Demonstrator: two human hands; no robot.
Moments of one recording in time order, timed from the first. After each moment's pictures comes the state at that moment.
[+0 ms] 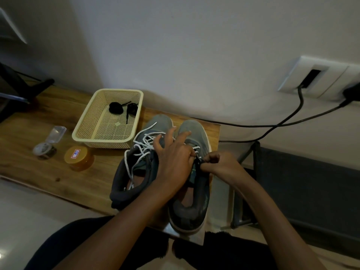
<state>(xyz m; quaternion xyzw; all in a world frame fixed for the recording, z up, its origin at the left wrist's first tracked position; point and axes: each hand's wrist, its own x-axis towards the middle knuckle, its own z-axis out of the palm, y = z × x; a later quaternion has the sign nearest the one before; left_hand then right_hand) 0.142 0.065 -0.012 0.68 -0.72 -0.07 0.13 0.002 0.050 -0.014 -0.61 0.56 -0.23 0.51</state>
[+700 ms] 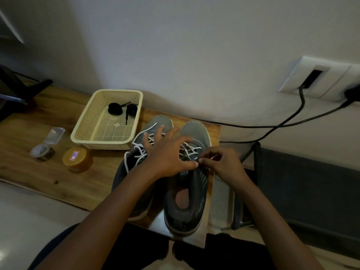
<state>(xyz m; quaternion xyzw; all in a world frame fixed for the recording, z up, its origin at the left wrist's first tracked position) 0.171 0.051 0.008 0.66 -0.71 -0.22 0.05 0.004 0.044 -0.024 -0.67 0.55 -0.29 0.41</state>
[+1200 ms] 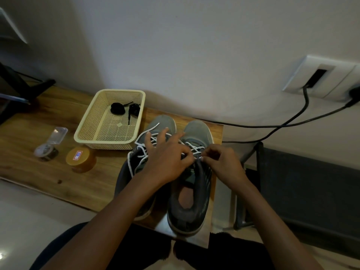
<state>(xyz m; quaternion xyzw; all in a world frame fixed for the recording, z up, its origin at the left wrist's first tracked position) 0.171 0.063 0.009 0.66 -0.72 -0.18 0.05 0.013 0.045 -0.026 -0.68 0.56 -0.28 0.37</state>
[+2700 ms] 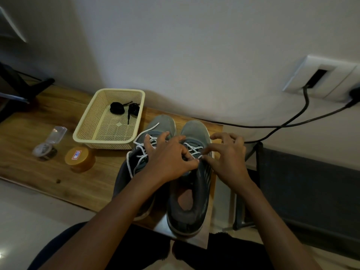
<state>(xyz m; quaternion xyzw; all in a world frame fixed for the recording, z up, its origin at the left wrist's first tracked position) 0.167 0.061 0.011 0.68 -0.69 -0.24 0.07 0.008 0.041 -0.030 -0.76 0.59 -0.24 0.11</state>
